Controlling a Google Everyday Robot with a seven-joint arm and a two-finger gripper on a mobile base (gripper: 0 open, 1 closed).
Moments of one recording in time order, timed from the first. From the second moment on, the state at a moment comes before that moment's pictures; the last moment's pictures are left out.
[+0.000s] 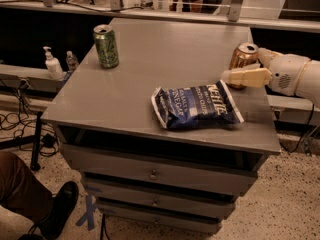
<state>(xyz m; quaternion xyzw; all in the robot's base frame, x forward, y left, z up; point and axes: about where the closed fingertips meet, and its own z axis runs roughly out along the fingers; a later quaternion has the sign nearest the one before) 0.618 -0.217 0.915 -0.27 0.71 0.27 0.59</state>
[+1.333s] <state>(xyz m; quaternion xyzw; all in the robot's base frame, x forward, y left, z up) 0.604 -0.327 0.940 -0.23 0.72 0.17 0.64</state>
